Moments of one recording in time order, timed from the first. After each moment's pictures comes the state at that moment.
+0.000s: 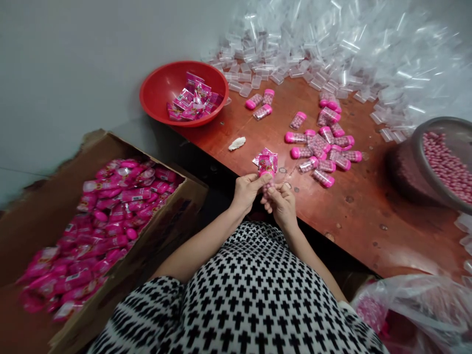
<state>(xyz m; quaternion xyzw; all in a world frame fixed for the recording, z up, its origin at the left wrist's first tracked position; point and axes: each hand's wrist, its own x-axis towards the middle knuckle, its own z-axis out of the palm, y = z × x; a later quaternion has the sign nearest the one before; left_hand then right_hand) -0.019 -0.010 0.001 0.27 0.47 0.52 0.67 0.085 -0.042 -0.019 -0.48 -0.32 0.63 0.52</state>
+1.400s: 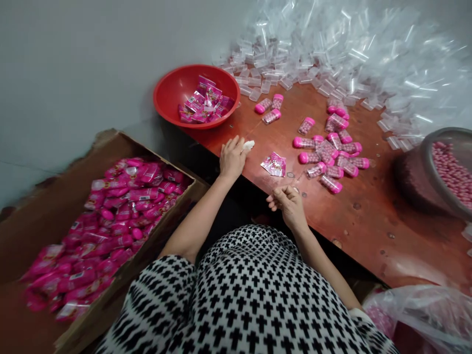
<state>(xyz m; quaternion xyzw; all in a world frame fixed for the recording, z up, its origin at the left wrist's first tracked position) -0.102 0.090 -0.048 0.64 0.63 0.41 0.17 0.085 -0.034 -0.015 -0.50 -0.35 0.63 0.48</state>
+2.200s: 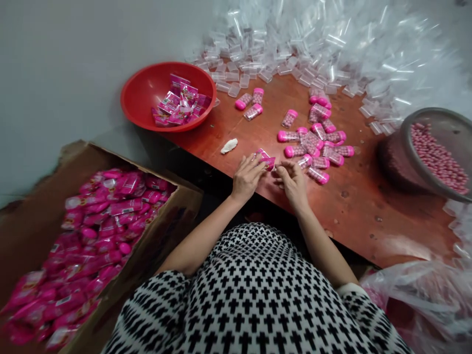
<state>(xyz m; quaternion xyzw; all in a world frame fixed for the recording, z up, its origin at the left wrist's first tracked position) -0.029 0.038 -0.048 0.70 0.49 0.44 0.27 0.119 0.000 -0.009 -0.57 -0.39 0.49 0.53</state>
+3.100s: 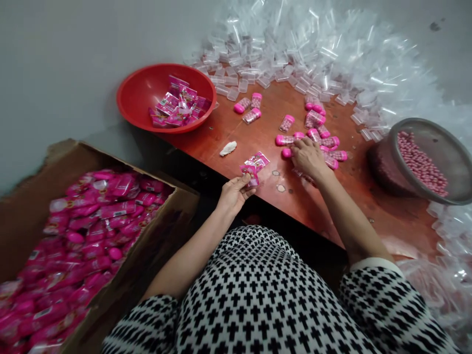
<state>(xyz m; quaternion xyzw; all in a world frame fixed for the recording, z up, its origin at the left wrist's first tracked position) -0.044 0.006 -0.014 0.07 0.45 0.50 0.74 0.198 0.098 0.009 -0.57 -0.82 -0.06 -0.02</state>
